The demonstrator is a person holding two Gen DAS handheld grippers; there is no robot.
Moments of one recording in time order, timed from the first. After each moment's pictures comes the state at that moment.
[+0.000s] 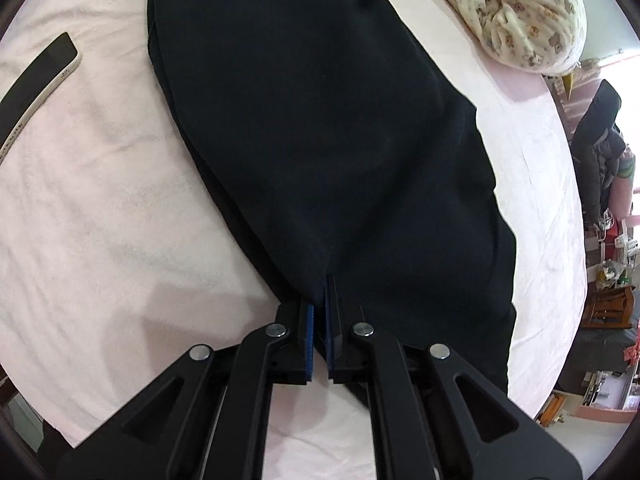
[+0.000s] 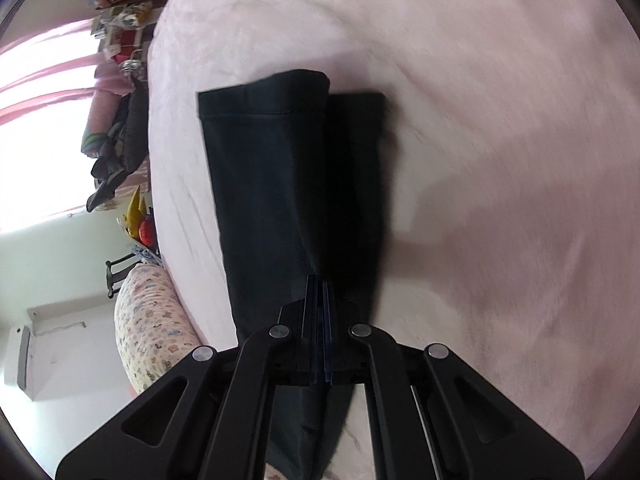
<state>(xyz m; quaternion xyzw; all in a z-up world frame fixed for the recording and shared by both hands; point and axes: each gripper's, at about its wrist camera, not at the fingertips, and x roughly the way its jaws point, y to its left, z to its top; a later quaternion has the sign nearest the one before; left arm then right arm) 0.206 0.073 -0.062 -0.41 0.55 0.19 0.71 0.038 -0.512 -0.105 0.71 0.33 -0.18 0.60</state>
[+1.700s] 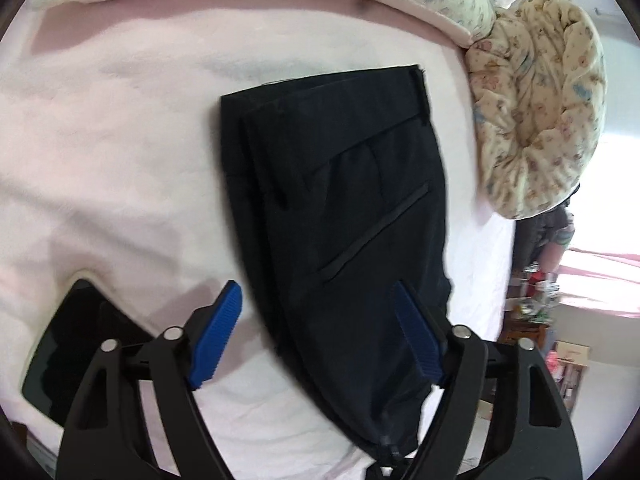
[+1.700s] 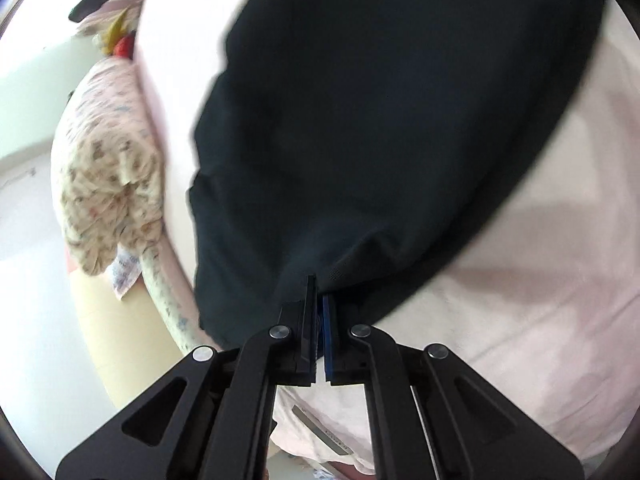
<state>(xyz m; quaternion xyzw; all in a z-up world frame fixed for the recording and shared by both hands) 0.222 0.356 -0.064 -0.55 0.51 0.09 0.66 0.171 -0.166 -0.109 0.64 0.52 -0.04 0.57</state>
